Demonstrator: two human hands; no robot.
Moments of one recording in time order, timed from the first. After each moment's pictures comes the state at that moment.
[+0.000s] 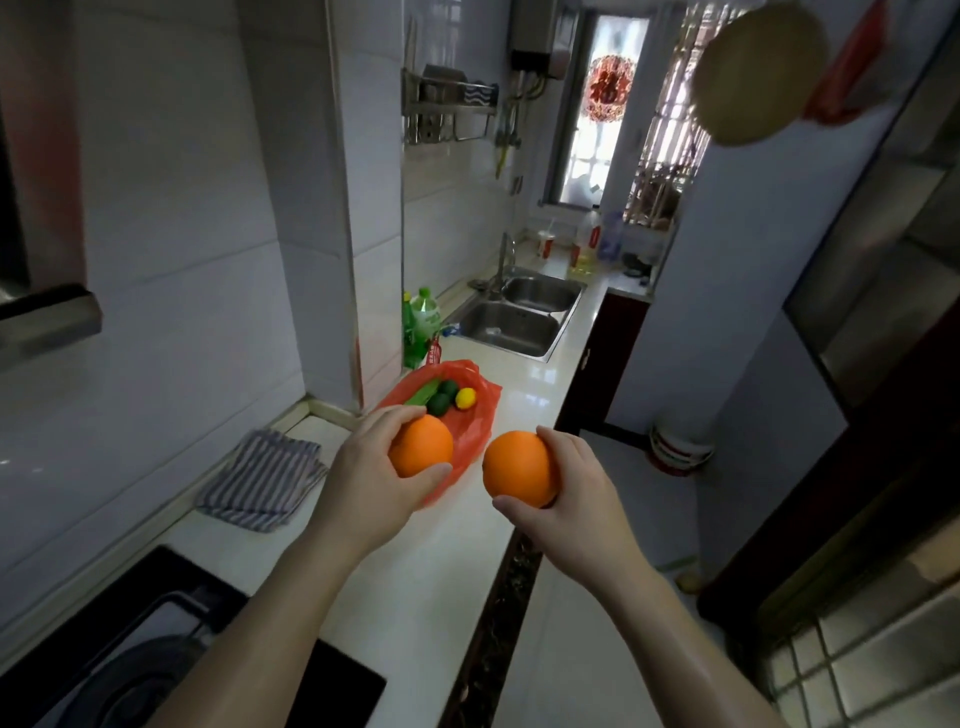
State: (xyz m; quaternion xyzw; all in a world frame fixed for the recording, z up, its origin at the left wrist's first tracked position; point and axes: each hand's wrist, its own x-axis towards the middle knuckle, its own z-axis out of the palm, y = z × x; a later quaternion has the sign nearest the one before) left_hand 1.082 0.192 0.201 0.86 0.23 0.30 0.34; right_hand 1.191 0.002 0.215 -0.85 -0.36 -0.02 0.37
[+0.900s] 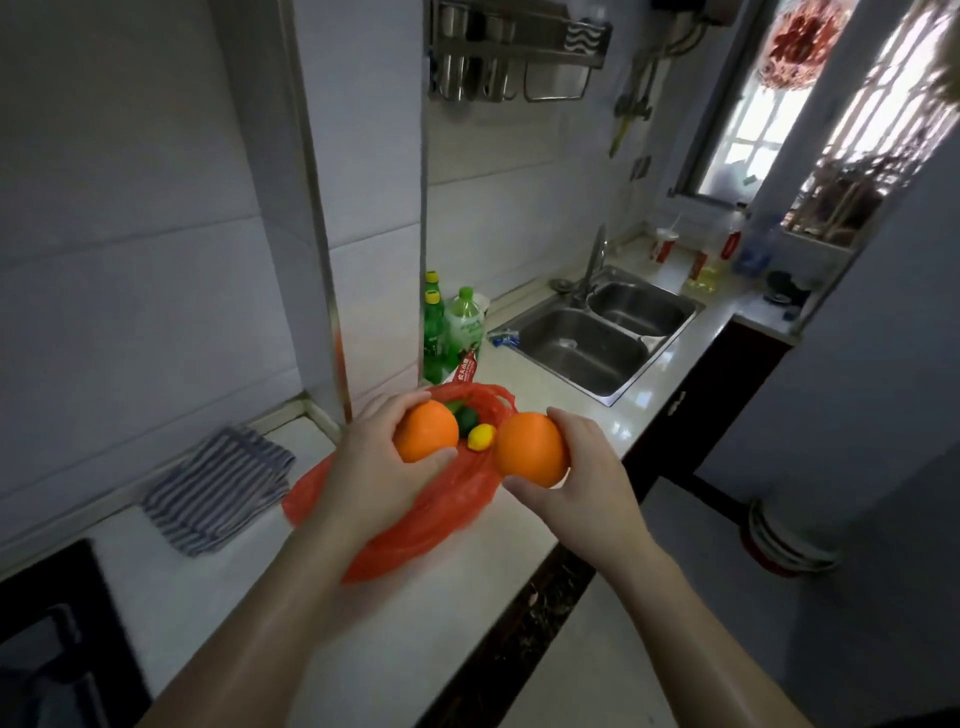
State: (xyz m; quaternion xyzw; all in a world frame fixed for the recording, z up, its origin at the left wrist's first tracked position) left_hand 1.313 0.244 0.167 0.80 0.36 0.35 0.32; right_hand 1.485 0.098 0.187 -0.79 -0.49 0.04 0.36
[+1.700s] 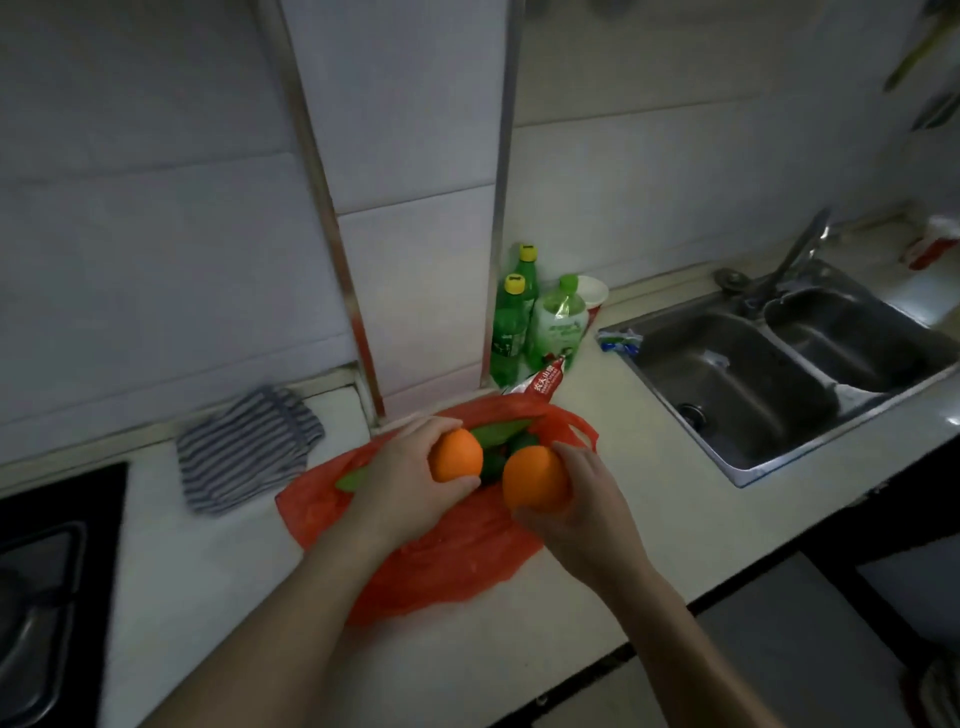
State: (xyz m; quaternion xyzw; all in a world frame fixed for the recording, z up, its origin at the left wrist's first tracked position) left_hand 1.434 0.344 0.088 0.76 0.53 0.24 0.29; right_hand 1.638 0.269 0.078 -0.73 -0.59 0.20 0.28
